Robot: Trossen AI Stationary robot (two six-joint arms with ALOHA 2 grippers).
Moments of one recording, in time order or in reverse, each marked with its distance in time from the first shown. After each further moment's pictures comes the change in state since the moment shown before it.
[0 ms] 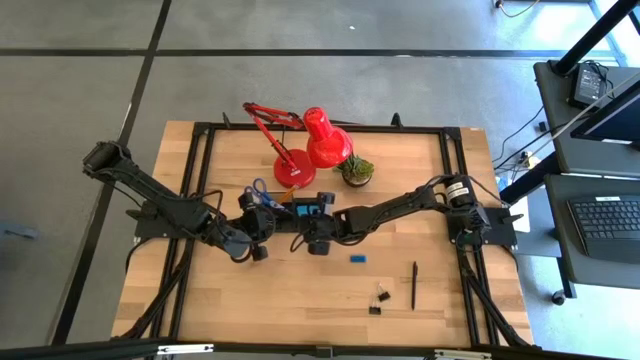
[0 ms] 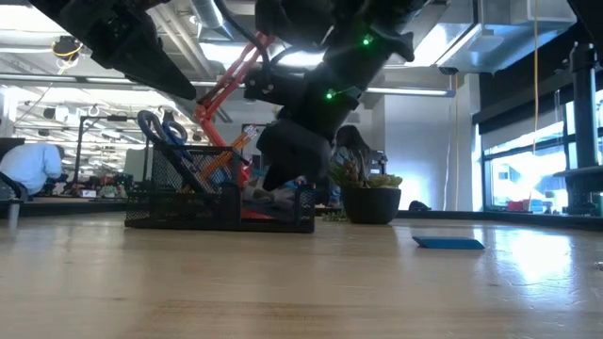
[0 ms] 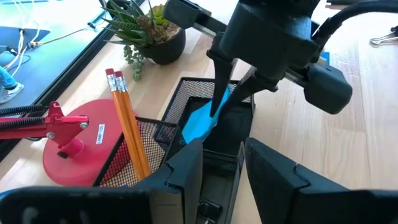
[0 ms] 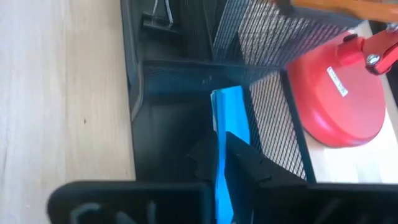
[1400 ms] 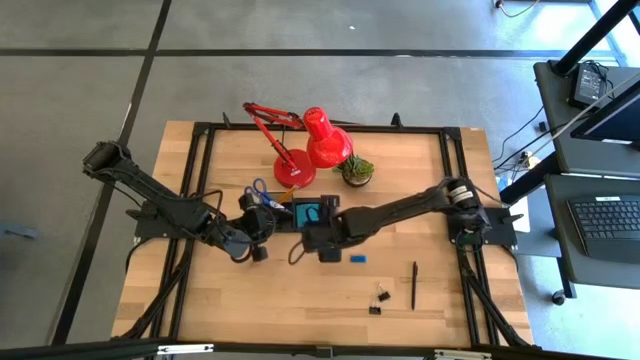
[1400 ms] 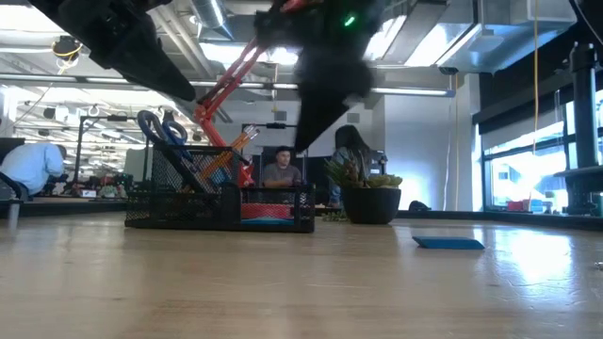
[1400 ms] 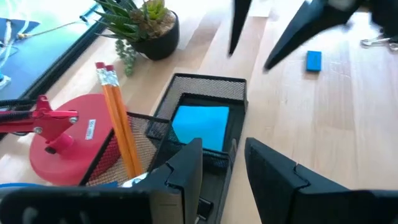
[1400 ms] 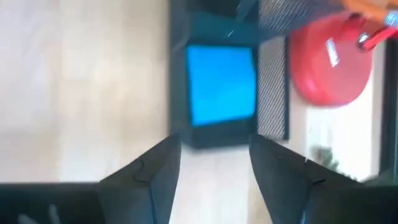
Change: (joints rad) left arm 0.000 0.000 0.000 0.000 0.029 -0.027; right arm 0.078 -0.023 0.285 -0.601 -0.072 0.067
